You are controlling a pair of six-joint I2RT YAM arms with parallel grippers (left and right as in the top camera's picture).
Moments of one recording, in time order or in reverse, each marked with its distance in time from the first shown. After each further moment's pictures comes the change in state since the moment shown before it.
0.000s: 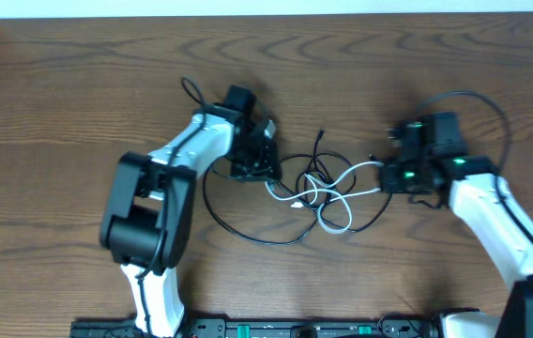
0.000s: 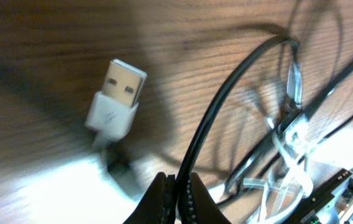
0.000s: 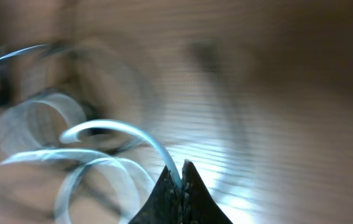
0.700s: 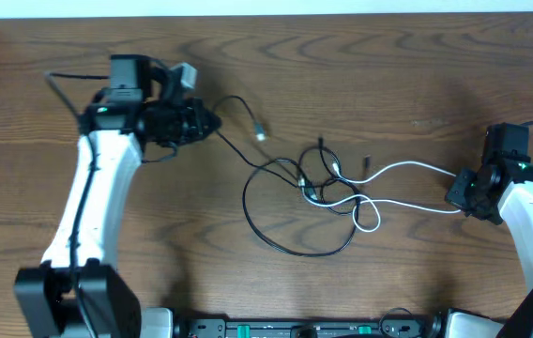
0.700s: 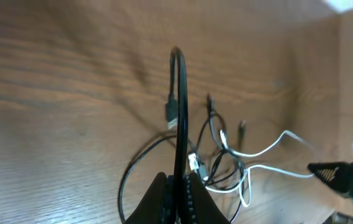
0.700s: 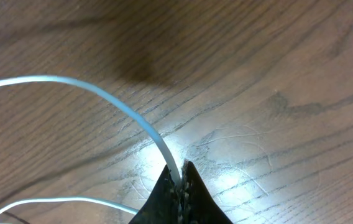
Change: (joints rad) left arm 0.340 -0.436 0.000 -0.007 0.059 0.064; right arm -0.299 -0.036 0.001 -0.210 0.355 0.134
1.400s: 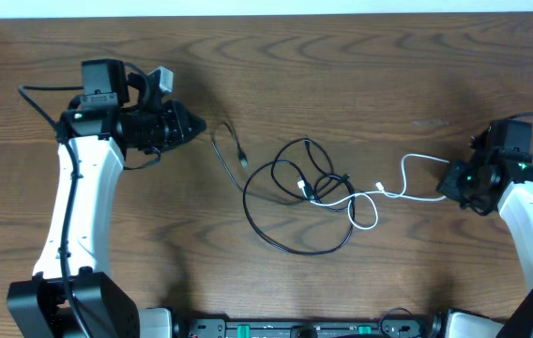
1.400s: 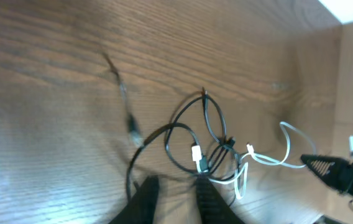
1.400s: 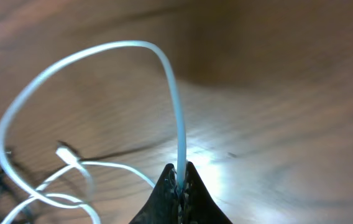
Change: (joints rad) left arm 0.050 -0.021 -0.002 -0.079 0.007 0.006; right arm 0.000 0.000 0.000 0.111 -0.259 -0.093
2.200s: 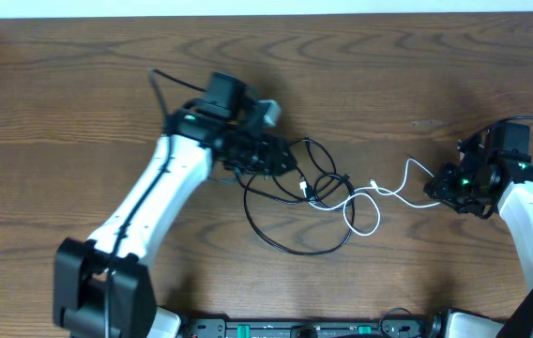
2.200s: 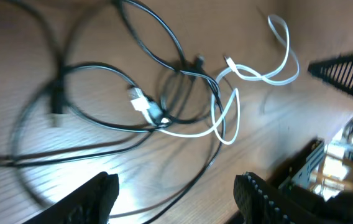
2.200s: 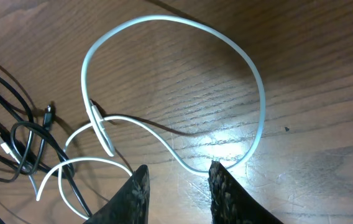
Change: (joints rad) left arm -0.466 0.095 -0.030 0.031 -0.064 0.001; right arm 0.000 0.000 0.000 -0.080 -0.140 -0.029
